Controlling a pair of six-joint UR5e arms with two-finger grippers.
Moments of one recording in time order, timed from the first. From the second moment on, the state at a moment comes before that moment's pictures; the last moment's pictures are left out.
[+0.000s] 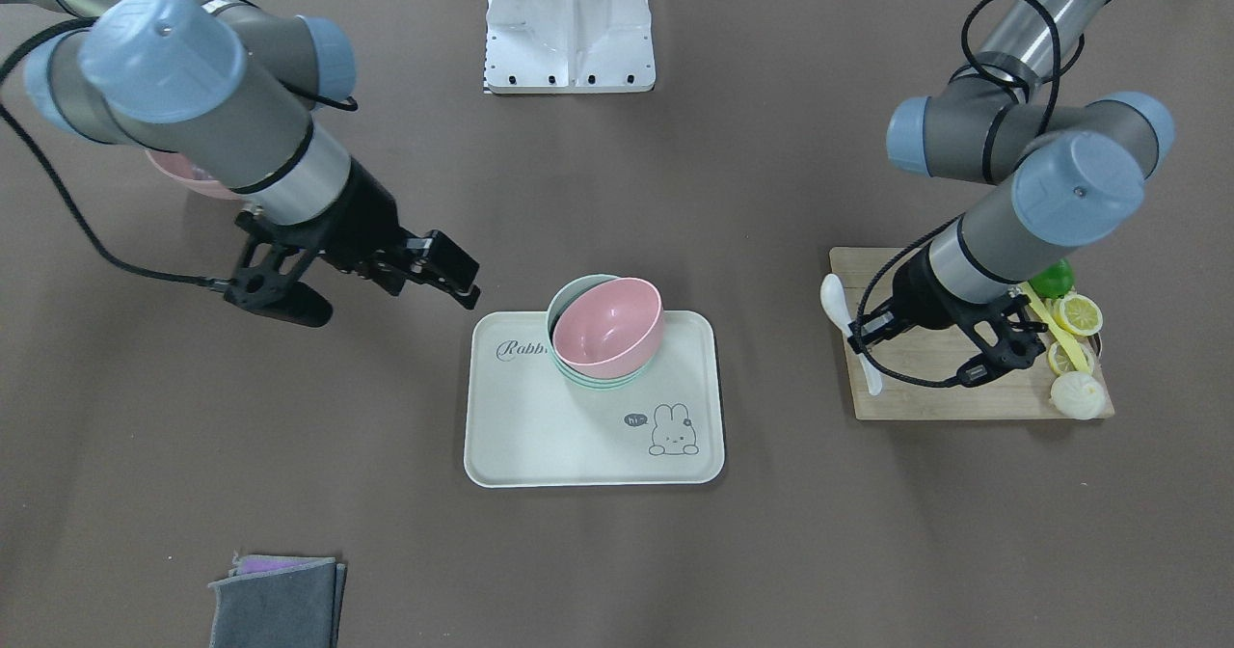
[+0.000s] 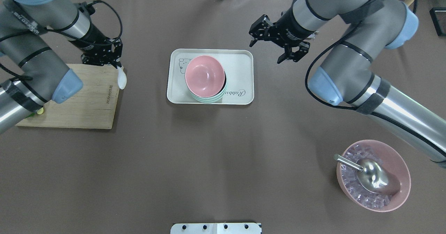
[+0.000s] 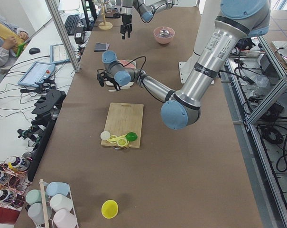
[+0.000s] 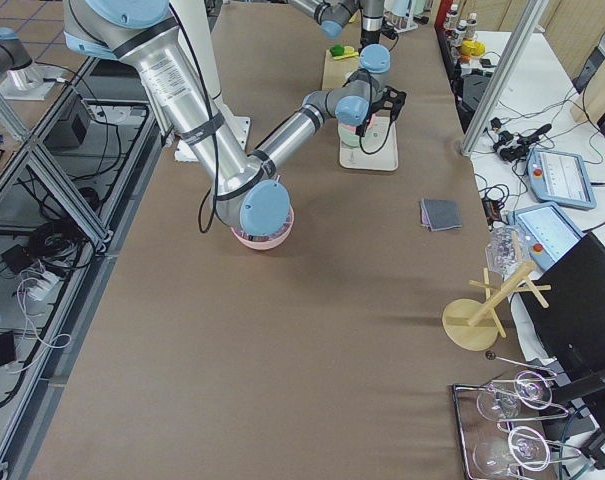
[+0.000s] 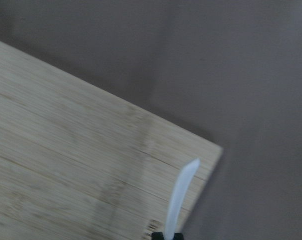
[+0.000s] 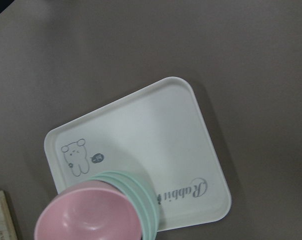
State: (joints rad) left arm -0.95 -2.14 -1.51 -1.85 -2.30 -1.40; right arm 0.90 -0.98 1.67 -1.27 2.28 1.44
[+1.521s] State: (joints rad) left arm -0.80 -2.36 -1.42 -2.06 -2.16 -1.51; right arm 1.00 -1.23 1.72 -1.27 2.30 1.17
